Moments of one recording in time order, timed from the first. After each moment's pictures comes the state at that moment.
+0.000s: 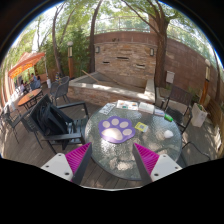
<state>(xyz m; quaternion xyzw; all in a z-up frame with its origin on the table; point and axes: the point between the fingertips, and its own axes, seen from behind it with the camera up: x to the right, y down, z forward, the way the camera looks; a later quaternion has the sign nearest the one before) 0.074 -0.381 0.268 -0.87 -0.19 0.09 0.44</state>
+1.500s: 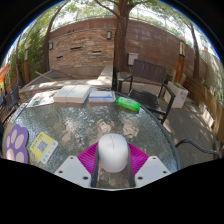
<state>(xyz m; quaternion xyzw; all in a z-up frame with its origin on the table) 0.354 0.057 -0.013 -0.90 -0.03 -0.02 0.43</state>
